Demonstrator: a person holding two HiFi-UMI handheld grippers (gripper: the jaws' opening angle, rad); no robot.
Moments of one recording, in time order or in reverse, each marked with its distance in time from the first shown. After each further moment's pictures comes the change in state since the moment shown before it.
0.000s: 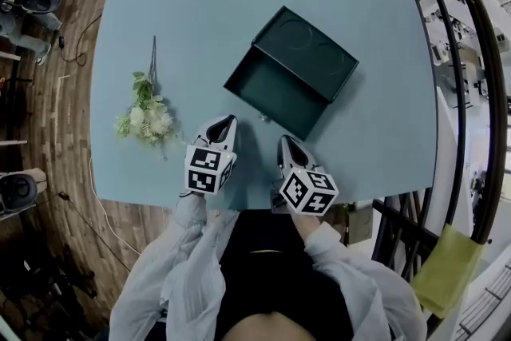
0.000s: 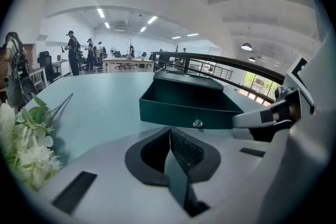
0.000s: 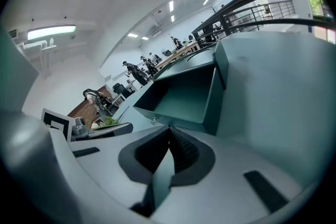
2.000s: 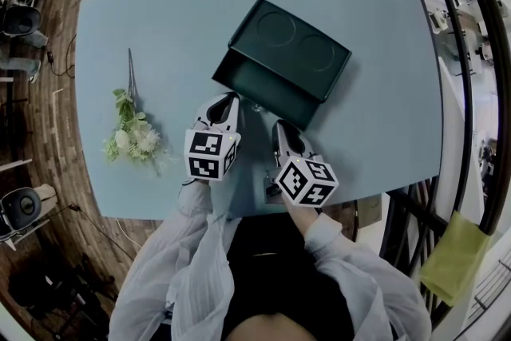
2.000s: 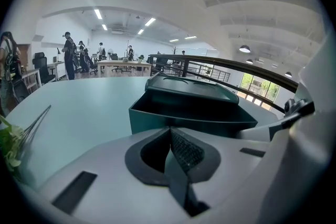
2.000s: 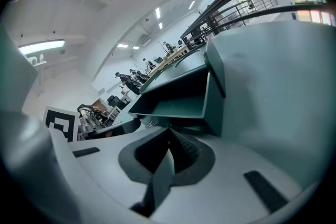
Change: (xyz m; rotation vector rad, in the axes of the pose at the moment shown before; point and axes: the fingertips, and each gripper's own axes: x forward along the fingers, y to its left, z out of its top) left arm 0.068 -0.005 0.047 0.013 -0.035 -0.030; right arm 0.030 -0.017 0.033 0.135 -0.072 -0.023
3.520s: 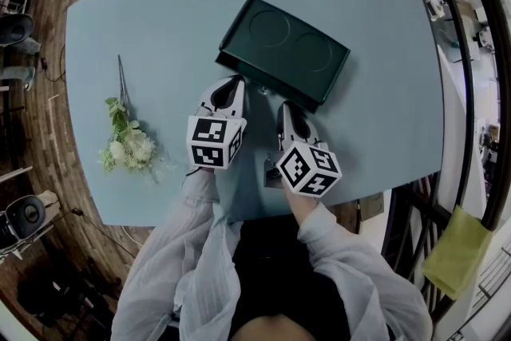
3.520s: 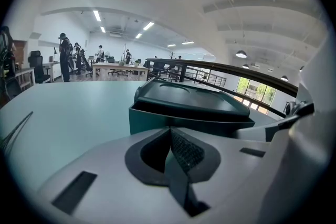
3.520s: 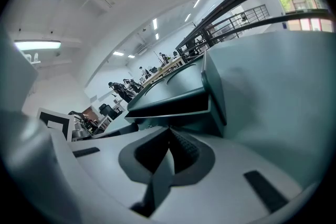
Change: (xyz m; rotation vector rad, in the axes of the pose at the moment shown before) left arm 0.043 -0.006 0.029 -0.003 -0.057 -0.047; right arm 0.023 -0.016 0.046 0.004 -0.127 -0.071
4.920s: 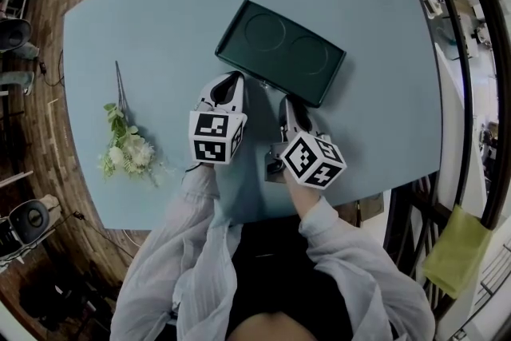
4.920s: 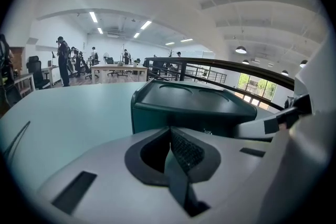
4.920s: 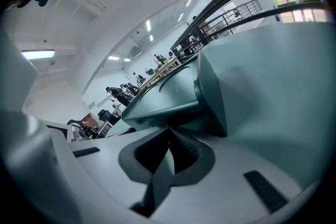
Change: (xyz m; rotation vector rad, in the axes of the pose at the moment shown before) left arm 0.016 0.003 0.007 0.038 0.018 0.011; right arm 0.015 -0.010 0.015 0.077 -0.001 -0.006
